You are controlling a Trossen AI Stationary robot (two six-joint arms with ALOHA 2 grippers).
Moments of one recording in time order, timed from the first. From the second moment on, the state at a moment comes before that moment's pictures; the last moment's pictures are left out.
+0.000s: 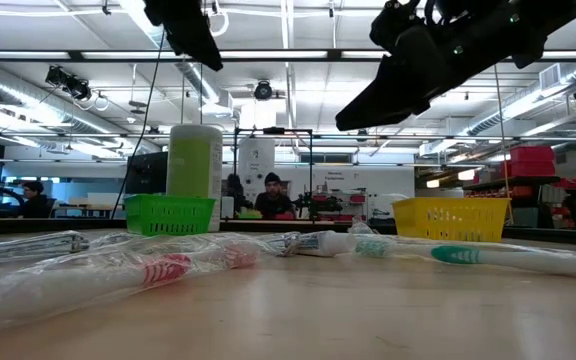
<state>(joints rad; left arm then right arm) -0.10 1.31 1.19 -0.74 -0.21 -0.15 0.14 1.43 0.68 0.25 0.29 0.02</state>
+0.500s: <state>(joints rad) -0.29 1.31 0.78 -0.05 -0.27 -0.22 0.14 1.43 0.68 0.25 0.13 0.03</state>
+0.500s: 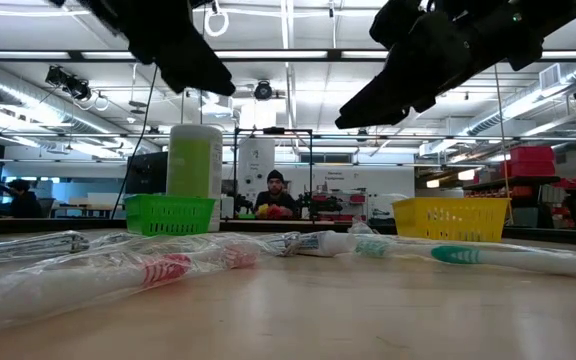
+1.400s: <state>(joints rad) -0.28 1.31 0.51 0.37 -0.38 -0.24 0.40 1.51 0.97 -0.40 0.17 0.54</state>
